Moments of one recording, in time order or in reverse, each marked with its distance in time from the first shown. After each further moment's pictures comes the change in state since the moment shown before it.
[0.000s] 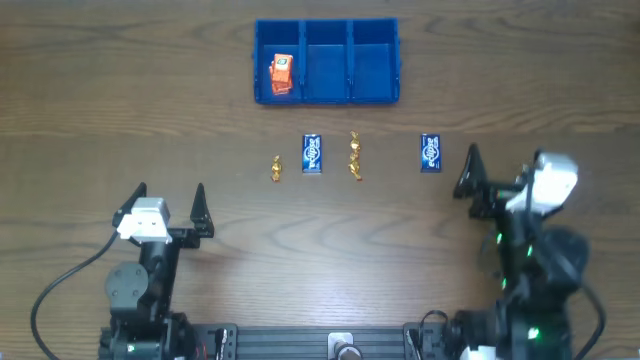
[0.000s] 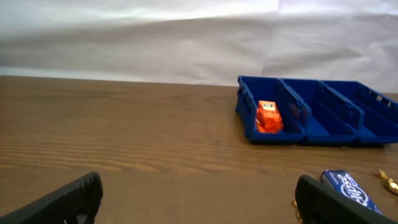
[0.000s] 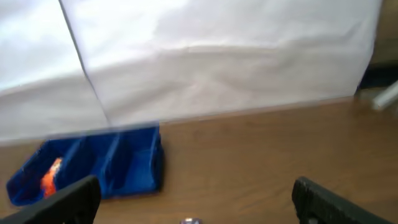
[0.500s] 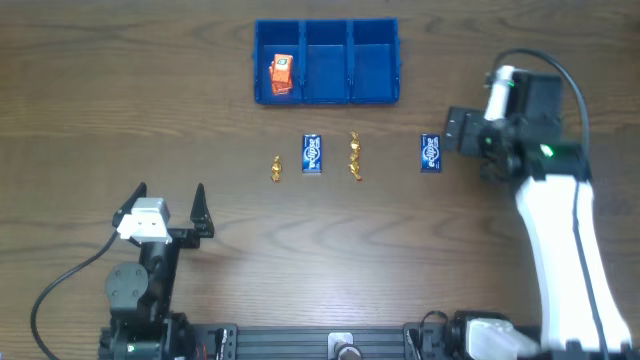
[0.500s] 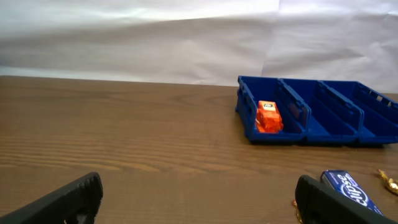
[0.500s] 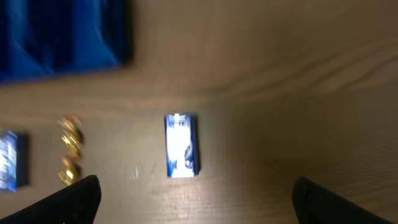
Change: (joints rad) left arm 0.000 -0.001 0.001 -0.002 0.000 0.000; right arm 0.038 0.906 0.567 -0.533 -0.005 -0.027
